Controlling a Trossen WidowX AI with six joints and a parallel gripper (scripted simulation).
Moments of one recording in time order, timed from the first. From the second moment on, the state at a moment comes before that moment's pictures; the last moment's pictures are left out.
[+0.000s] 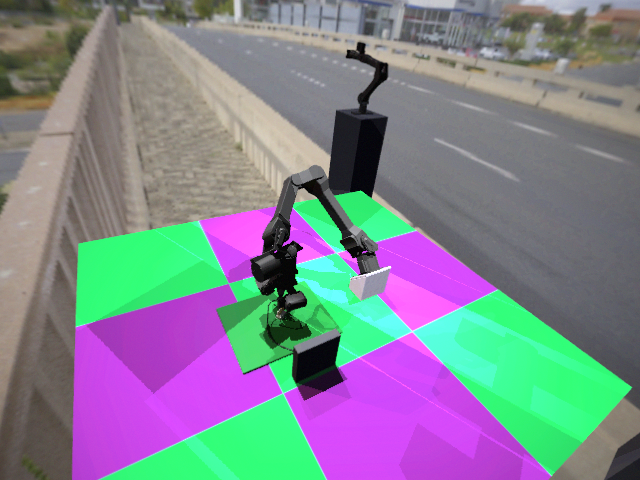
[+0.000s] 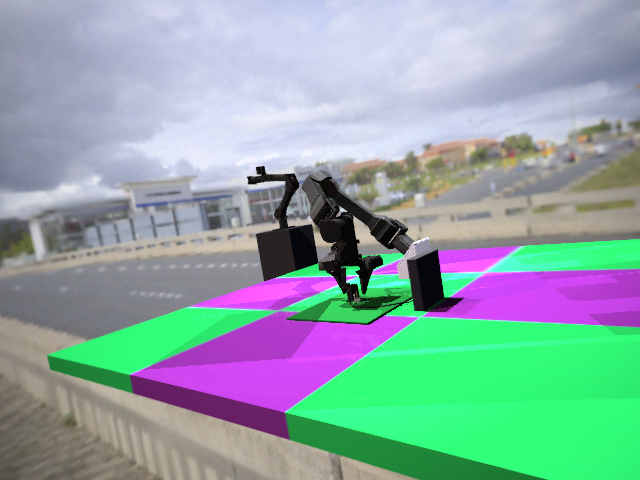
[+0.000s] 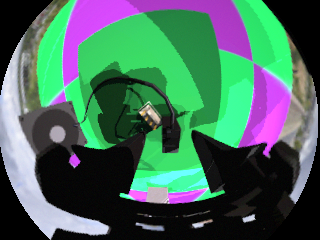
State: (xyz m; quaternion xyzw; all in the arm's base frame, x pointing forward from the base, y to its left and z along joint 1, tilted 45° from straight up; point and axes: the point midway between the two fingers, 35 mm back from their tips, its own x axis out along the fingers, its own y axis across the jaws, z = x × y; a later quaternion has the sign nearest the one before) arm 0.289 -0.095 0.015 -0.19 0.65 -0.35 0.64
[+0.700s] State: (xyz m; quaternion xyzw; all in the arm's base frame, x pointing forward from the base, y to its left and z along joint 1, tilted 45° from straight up) arm 0.295 -0.062 0.046 -0.20 0.65 -0.34 0.64
